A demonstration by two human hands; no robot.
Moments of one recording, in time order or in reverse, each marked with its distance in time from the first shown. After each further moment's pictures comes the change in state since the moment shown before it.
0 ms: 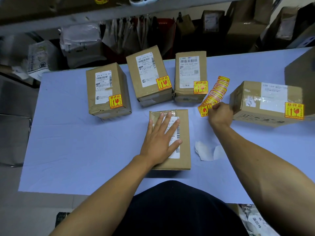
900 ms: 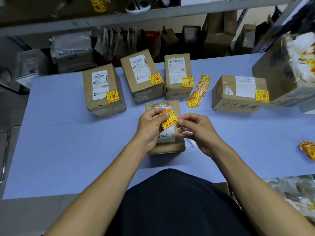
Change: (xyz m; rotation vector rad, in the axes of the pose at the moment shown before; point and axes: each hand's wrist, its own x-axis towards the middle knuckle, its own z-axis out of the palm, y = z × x) left_hand -0.034 0.034 -0.065 -1.703 0.155 -0.475; right_hand -0.186 -0.020 -0.077 0.892 -0.648 -0.064
